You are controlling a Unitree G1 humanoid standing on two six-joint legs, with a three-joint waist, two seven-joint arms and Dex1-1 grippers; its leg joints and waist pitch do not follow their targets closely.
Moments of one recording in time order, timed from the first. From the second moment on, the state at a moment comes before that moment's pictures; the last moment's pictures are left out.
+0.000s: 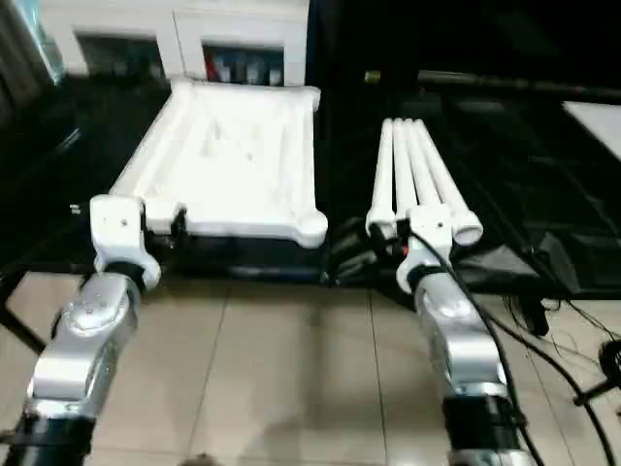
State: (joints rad) left arm -0.24 0.19 0.02 0.00 -0.02 0.27 0.02; right arm -0.31 -0.19 -0.03 0.17 0.12 0.31 0.14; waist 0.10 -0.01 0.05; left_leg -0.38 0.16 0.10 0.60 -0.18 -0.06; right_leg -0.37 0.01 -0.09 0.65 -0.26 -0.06
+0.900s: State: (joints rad) left arm -0.19 0.22 0.03 -0.05 -0.07 0.31 -0.08; right arm -0.31 -0.10 0.02 0.16 0.10 0.28 0.14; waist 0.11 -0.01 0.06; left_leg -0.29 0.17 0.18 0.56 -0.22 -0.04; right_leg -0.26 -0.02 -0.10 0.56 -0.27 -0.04
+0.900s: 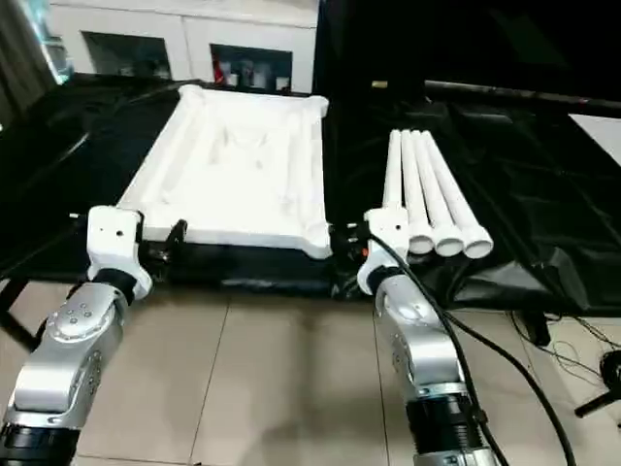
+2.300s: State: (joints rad) left arm -0.17 0.24 -0.03 -0.05 -0.11 0.25 -0.28; right arm -0.25 -0.18 0.06 0.07 0.06 0.30 0.20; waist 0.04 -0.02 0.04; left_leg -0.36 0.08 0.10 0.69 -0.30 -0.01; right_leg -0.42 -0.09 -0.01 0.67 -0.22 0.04
